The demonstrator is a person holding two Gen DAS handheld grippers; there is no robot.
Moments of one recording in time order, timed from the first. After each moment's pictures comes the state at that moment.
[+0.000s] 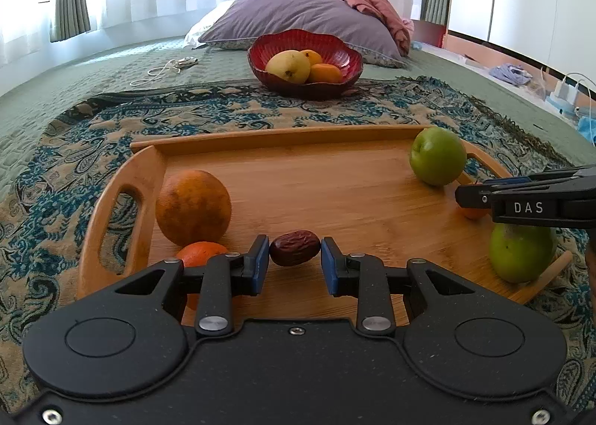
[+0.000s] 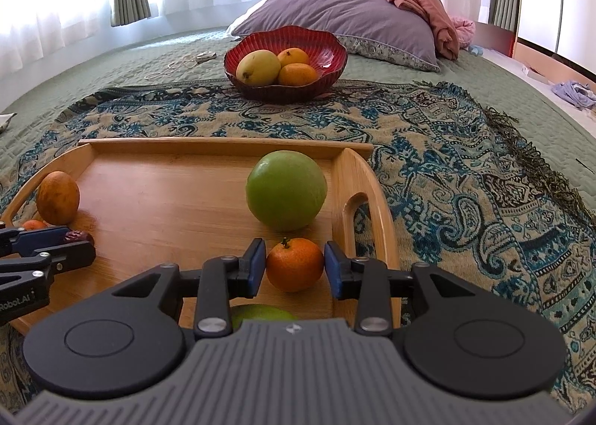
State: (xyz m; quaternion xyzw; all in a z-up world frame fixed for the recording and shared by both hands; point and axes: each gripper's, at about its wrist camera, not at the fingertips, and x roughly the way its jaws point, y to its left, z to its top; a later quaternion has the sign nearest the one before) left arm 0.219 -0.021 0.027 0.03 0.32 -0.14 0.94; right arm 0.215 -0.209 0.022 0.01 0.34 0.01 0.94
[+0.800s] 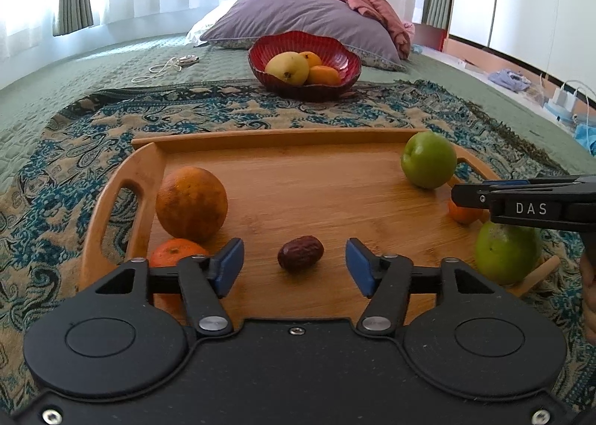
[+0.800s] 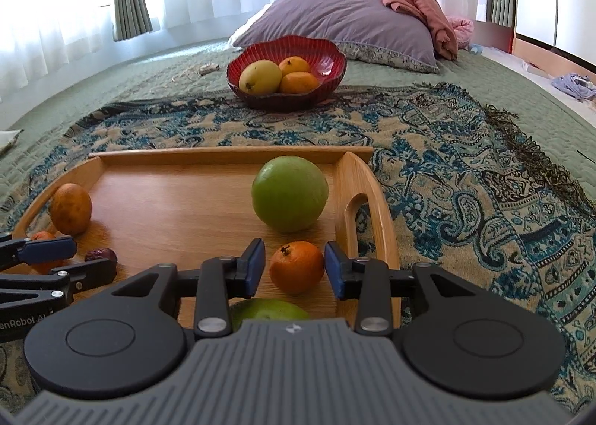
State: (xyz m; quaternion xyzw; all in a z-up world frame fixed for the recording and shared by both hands) left arm 0.208 -0.018 0.035 0.02 0.32 -0.14 0.94; right arm 0.202 -0.213 0.028 0.04 0.32 0.02 0.95
